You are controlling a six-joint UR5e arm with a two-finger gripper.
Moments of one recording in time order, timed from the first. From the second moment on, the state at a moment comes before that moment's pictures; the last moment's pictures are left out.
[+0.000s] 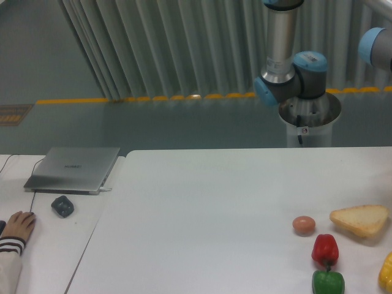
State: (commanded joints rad) arm 2.68 -1.77 -1.53 -1.29 1.59 2.00
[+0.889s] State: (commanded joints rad) arm 2.69 -1.77 -1.61 -1.19 1.53 1.91
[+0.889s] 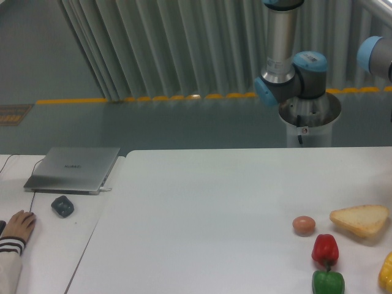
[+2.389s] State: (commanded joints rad) arm 2.52 -1.90 -1.65 -1.22 1.64 1.44
